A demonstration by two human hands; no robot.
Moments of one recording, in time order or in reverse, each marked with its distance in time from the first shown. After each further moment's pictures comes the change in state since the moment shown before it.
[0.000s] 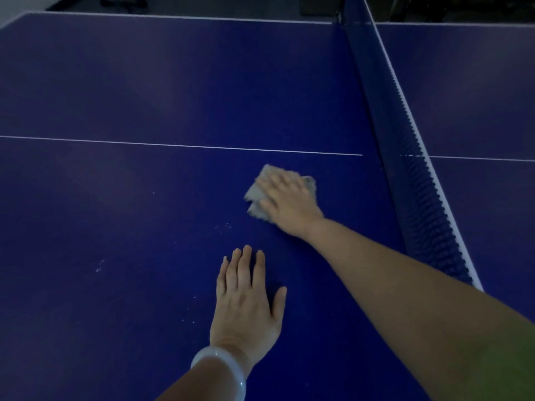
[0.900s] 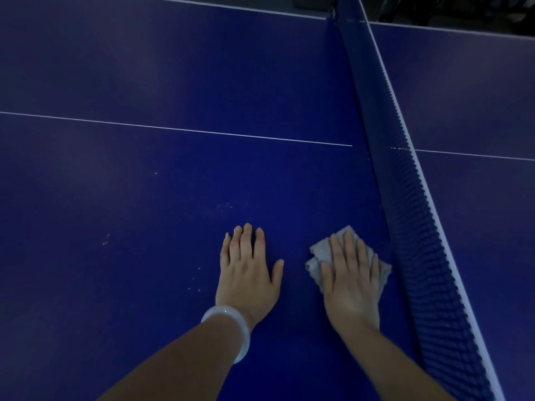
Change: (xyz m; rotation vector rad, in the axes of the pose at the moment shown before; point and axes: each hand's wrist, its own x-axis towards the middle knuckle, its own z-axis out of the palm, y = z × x) left_hand 0.001 -0.004 0.004 -0.024 0.049 0.015; right_hand -0.215 -0.036 0.024 0.004 0.146 0.594
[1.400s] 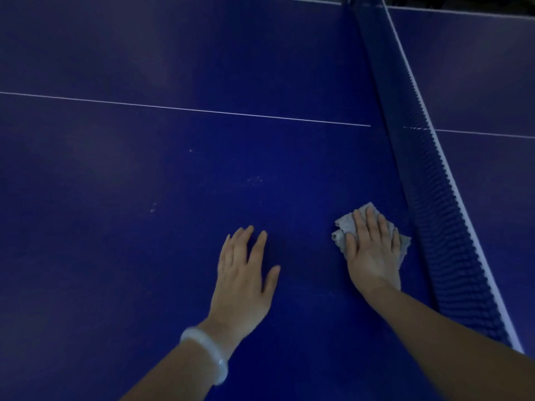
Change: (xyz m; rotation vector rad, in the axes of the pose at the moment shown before) left_hand -0.092 -0.062 -0.034 -0.271 0.039 0.111; right_hand -0.014 -0.002 0.001 -0.042 -0.017 0.062
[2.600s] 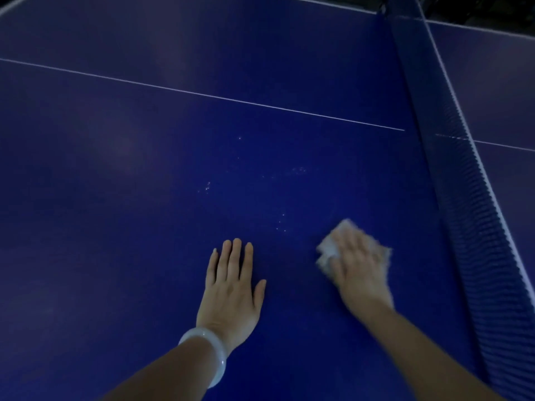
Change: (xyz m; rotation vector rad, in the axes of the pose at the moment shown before) left_hand -0.085 -0.081 -0.014 0.340 -0.074 -0.113; right_hand -0.080 -0.072 0.009 -0.292 -0.053 -0.354
